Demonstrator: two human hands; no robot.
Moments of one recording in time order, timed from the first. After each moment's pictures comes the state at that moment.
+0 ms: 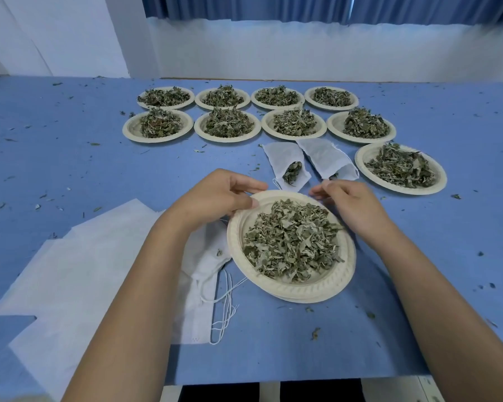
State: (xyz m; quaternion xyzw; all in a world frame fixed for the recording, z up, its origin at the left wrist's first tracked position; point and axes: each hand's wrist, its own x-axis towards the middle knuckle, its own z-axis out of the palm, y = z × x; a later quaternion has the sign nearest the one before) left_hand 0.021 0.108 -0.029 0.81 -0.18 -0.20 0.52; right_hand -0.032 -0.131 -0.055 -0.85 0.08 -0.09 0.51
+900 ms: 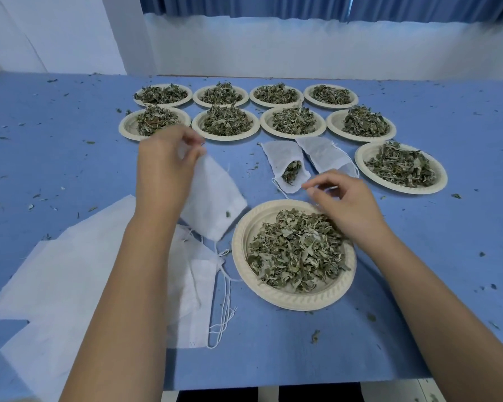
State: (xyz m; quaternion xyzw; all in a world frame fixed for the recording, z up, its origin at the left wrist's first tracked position) left_hand 0.024 0.134 -0.012 0.86 -0.12 0.30 0.39; right_hand -0.040 -0.116 -0.049 -0.84 -0.01 -0.15 0.53
